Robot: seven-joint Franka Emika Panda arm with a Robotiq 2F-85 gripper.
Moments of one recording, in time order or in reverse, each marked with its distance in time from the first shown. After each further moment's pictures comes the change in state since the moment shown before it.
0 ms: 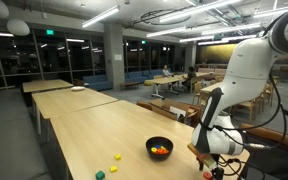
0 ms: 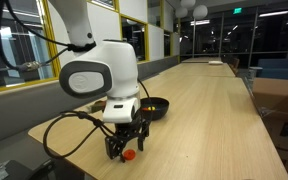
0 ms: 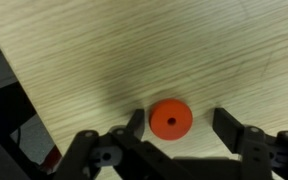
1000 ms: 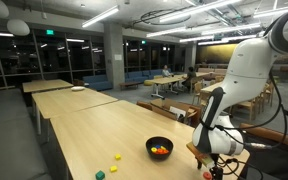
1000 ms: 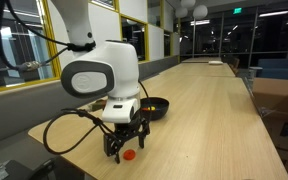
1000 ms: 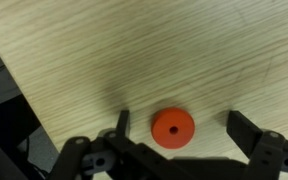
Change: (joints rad) arm -0.106 -0.004 0.088 -0.001 -0.078 -0.011 0.099
